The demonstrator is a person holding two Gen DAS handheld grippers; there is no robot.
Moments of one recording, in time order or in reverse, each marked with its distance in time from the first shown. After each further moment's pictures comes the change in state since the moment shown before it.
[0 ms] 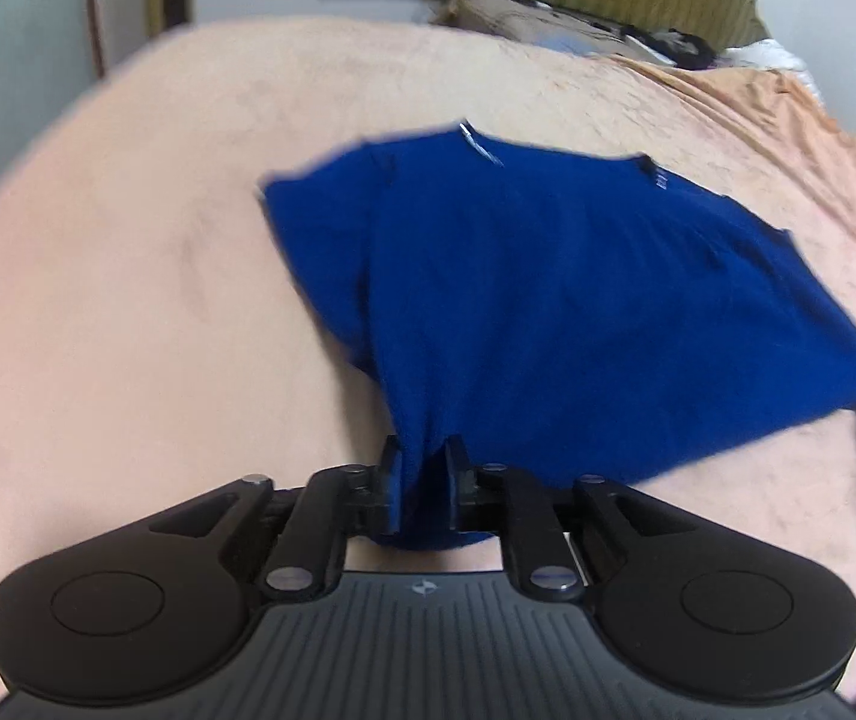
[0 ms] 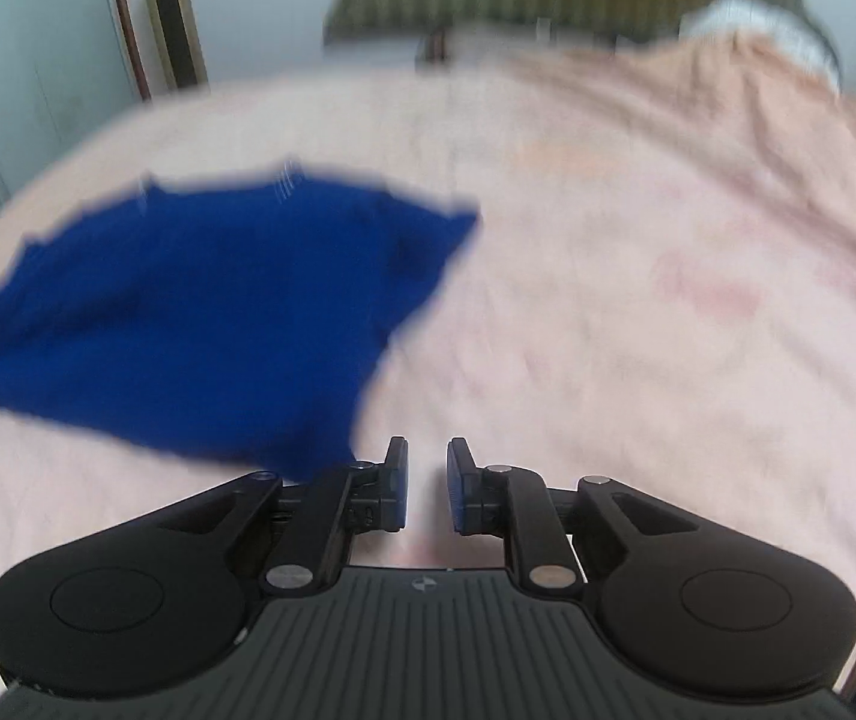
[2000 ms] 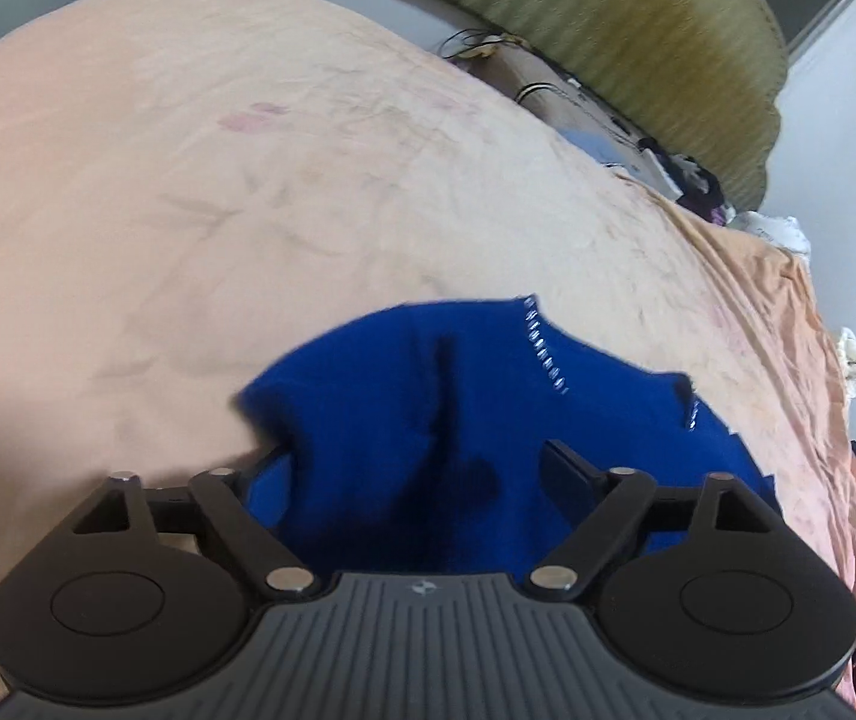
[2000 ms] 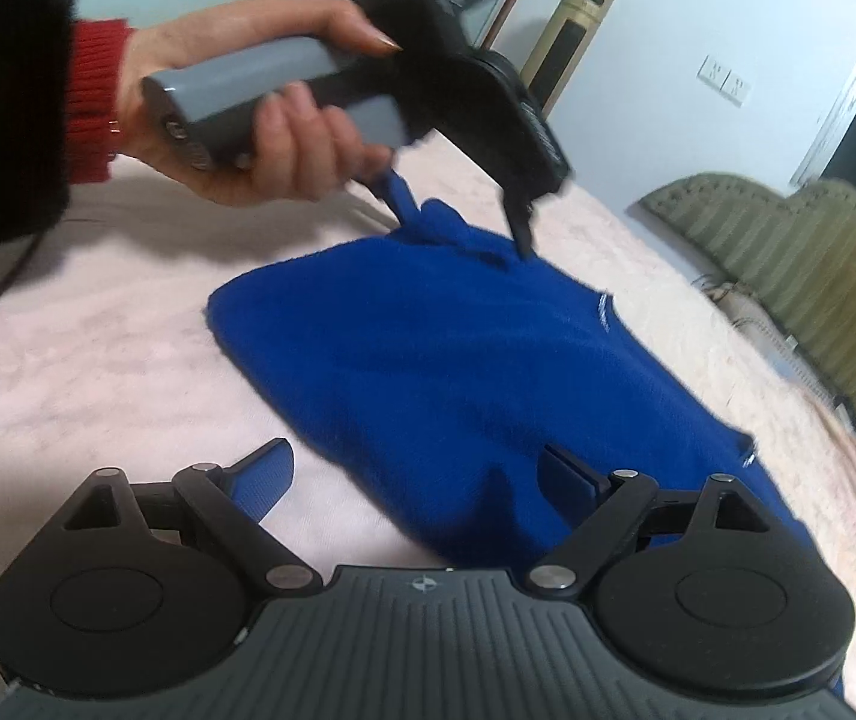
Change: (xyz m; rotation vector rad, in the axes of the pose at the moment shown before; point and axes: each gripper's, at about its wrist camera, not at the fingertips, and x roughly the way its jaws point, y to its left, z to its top) left arm 0.125 0.080 0.115 -0.326 -0.005 -0.320; right arm 0.076 0.327 -0.051 -0.783 -0.124 0.052
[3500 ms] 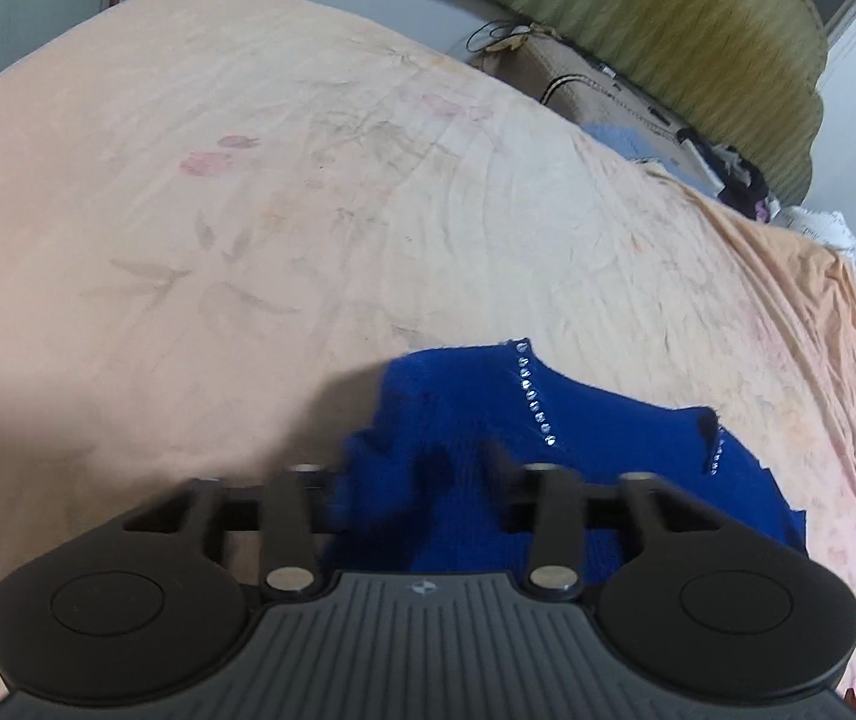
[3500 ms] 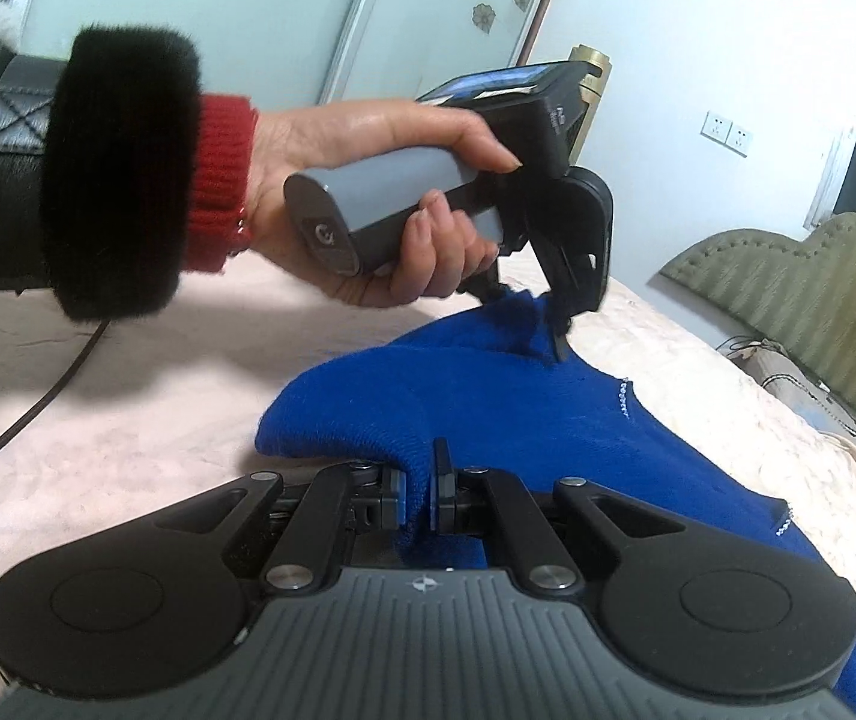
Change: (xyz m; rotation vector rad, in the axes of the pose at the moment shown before) left arm 0.017 -0.037 0.022 0.009 0.013 0.133; right arm -0.025 -0.023 0.009 0.077 -0.181 0.107
